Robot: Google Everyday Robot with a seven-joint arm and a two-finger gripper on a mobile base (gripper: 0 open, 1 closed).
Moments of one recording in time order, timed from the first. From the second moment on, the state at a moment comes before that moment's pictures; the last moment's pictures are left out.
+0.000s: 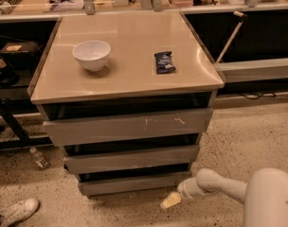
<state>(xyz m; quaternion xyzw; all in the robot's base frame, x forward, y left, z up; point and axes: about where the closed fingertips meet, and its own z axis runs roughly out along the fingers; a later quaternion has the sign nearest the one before) 0.530 -0.145 0.191 -0.34 0.89 0.25 0.18</state>
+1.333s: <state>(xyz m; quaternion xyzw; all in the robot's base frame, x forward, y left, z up) 0.530 -0.145 0.191 -0.34 0.89 0.25 0.18</state>
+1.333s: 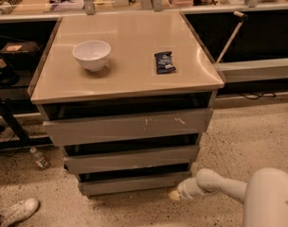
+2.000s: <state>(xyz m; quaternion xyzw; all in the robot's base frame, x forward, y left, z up) 0.531 -0.145 0.190 -0.34 0.89 0.25 0.18</state>
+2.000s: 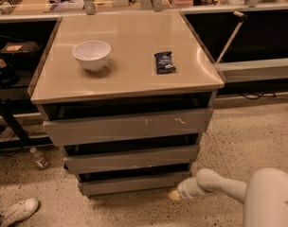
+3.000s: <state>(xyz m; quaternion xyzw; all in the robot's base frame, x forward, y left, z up) 0.592 -0.145 0.180 -0.32 0.89 0.23 0.21</state>
